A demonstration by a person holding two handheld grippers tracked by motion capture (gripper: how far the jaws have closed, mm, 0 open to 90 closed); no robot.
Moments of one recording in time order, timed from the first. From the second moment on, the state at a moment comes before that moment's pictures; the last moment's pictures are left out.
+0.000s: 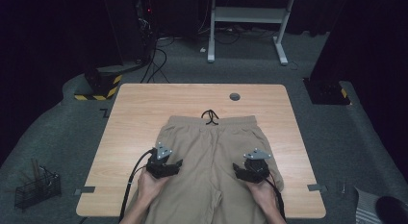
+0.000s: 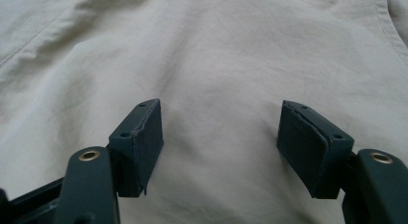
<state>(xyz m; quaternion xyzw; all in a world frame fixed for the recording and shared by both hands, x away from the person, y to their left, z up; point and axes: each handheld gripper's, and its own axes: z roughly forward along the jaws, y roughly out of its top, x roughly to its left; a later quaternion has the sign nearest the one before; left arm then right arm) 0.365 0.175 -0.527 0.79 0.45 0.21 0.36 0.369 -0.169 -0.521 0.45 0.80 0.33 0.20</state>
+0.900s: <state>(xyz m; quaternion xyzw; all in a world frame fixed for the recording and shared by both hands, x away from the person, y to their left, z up) 0.364 0.192 -0.499 0.80 0.44 0.20 0.35 0.363 -0.172 -0.505 0.44 0.81 0.35 0.19</state>
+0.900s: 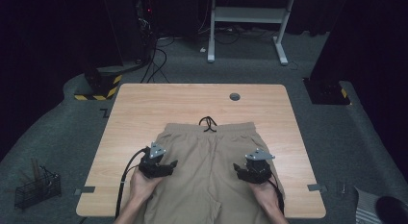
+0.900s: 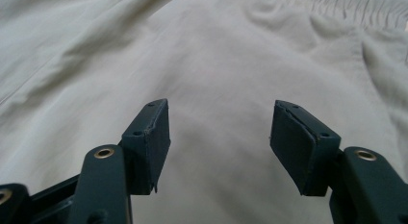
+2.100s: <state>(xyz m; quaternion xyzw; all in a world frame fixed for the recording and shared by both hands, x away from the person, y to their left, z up) 0.446 0.218 -0.514 0.77 0.52 0.20 0.31 0.416 -0.145 -0.518 0.44 0.80 0.36 0.20</state>
